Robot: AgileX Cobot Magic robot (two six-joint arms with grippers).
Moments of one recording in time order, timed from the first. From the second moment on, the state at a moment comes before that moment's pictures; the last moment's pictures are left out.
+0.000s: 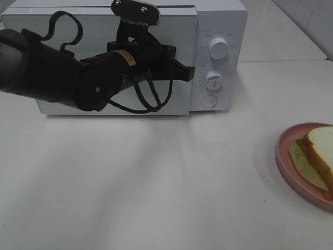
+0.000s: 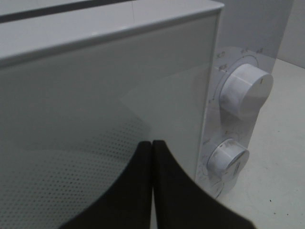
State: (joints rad) left arm -0.72 2.02 -1.15 -0.21 -0.56 0.16; right arm 0.02 0.00 -0.50 -0.14 1.01 0.10
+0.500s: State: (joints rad) left arm -0.72 2.09 -1.26 -0.22 -0.52 0.16; right arm 0.02 0.00 -0.50 -0.14 1.01 0.10
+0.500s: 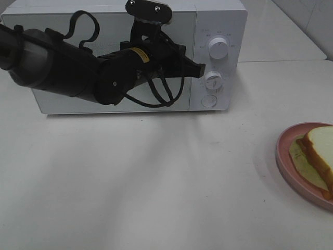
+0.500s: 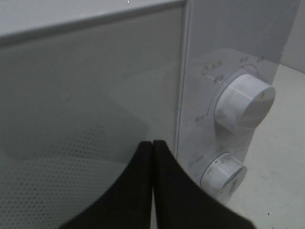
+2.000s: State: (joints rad) left arm -0.70 1.82 -1.21 -0.26 0.38 0.17; right arm 0.02 0.00 -0.50 -0.14 1.01 0.10
